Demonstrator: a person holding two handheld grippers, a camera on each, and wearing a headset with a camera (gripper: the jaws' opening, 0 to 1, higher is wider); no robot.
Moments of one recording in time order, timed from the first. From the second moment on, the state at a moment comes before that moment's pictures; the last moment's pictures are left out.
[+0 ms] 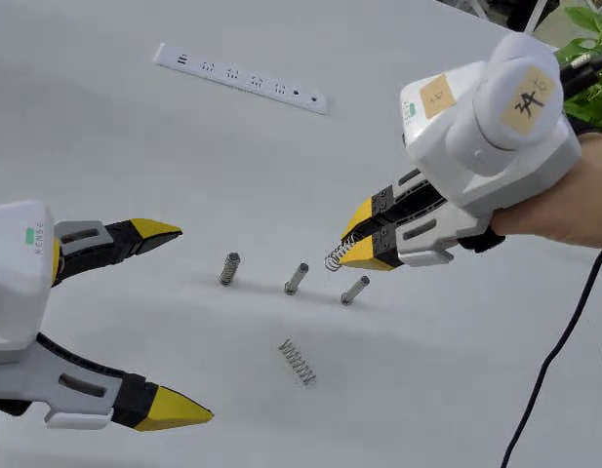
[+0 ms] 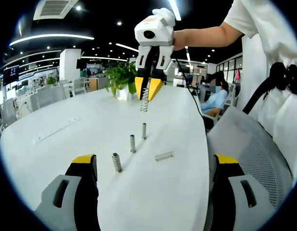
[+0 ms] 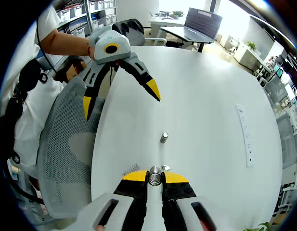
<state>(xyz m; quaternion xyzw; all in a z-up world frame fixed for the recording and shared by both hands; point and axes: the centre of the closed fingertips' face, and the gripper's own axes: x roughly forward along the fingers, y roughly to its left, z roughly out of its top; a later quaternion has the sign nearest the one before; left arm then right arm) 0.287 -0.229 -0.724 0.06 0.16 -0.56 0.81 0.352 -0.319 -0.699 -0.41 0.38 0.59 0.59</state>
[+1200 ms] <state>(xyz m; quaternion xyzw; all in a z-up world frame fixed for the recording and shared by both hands) 0.292 -0.222 -0.733 0.02 0.17 -0.55 0.82 0.377 -0.318 -0.763 -0.41 0.42 0.57 0.58</state>
